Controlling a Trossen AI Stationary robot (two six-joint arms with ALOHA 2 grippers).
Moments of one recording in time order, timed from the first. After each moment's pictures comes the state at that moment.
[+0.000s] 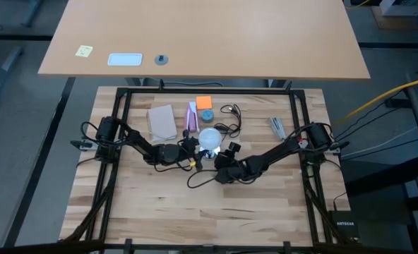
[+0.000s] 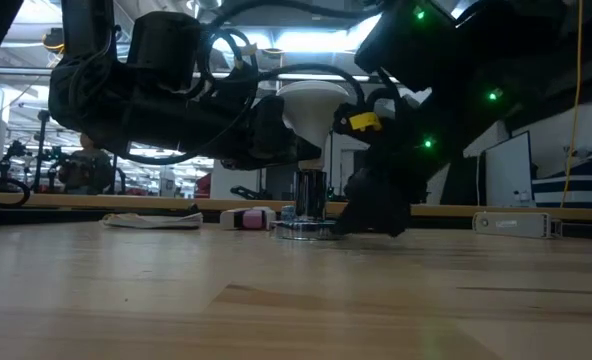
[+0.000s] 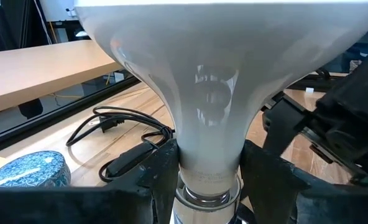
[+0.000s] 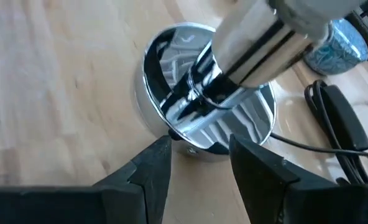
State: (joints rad) left arm -0.11 1.98 0.60 1.27 -0.54 -0.04; right arm 0.27 1.95 0.96 0.01 0.73 0.31
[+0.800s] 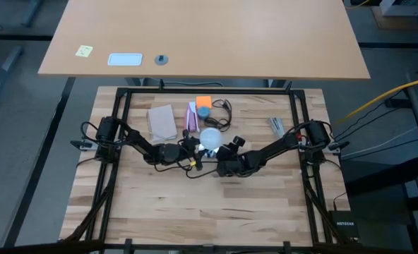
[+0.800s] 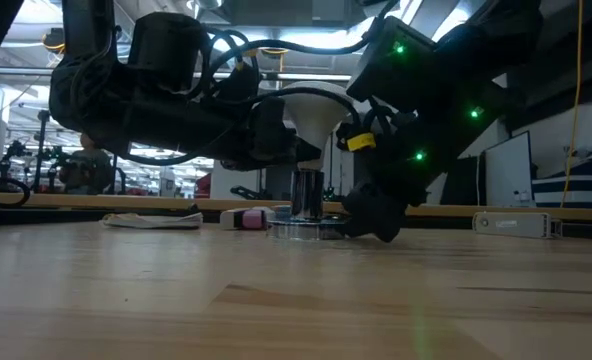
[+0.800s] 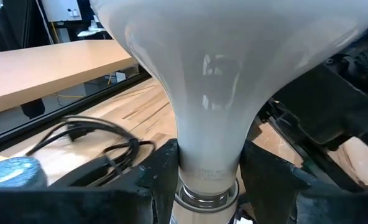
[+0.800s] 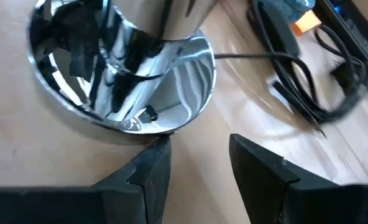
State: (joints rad) left arm -0.11 1.98 0.60 1.27 -0.53 -0.04; right arm 0.20 1.95 0.96 -0.09 0.80 0.39
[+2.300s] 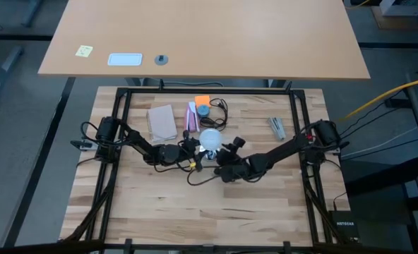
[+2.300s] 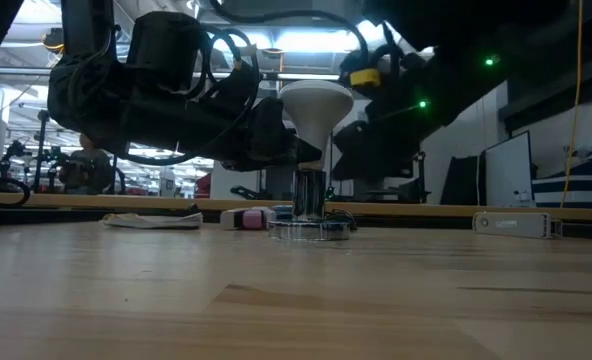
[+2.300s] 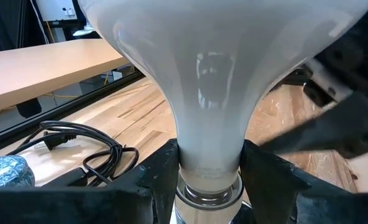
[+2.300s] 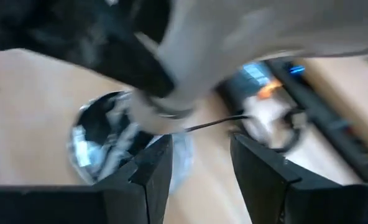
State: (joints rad) left arm -0.12 1.98 0.60 1.27 -0.53 -0.03; right arm 0.30 1.85 0.96 0.01 0.94 0.29
